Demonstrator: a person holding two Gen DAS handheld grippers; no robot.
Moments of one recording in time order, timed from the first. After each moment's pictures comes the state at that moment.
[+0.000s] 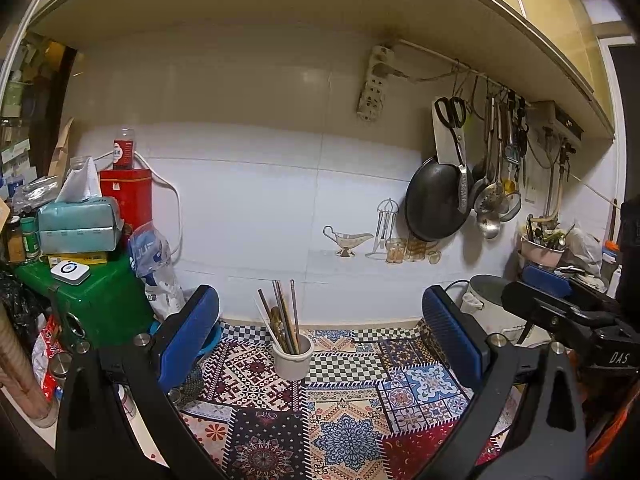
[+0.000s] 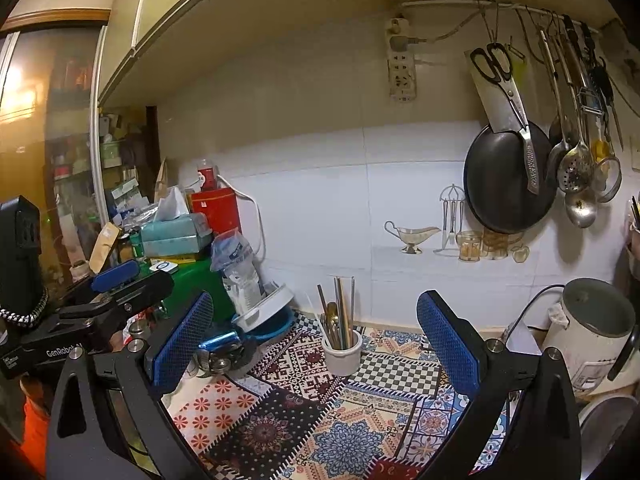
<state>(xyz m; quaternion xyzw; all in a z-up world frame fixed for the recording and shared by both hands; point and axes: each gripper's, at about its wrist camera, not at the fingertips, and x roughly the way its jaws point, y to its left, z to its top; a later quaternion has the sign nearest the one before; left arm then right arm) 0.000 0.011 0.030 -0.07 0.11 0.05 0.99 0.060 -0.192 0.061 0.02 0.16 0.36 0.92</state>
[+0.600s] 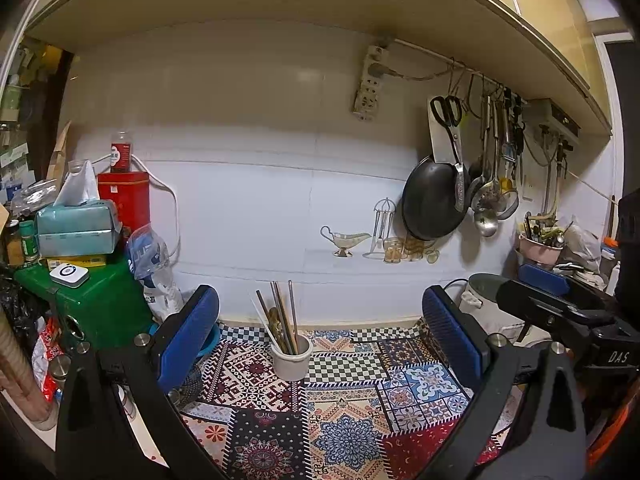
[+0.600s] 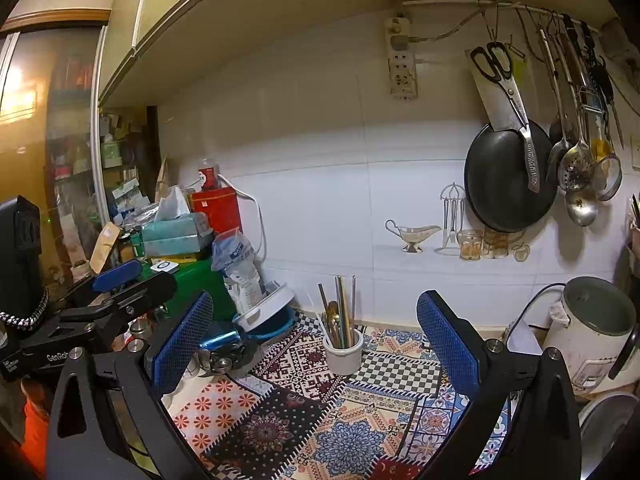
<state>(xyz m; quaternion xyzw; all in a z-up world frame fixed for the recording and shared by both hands) -0.001 0.007 0.029 -0.06 0.11 0.05 0.99 0.059 -0.192 0.061 0.02 0.16 0.36 0.92</state>
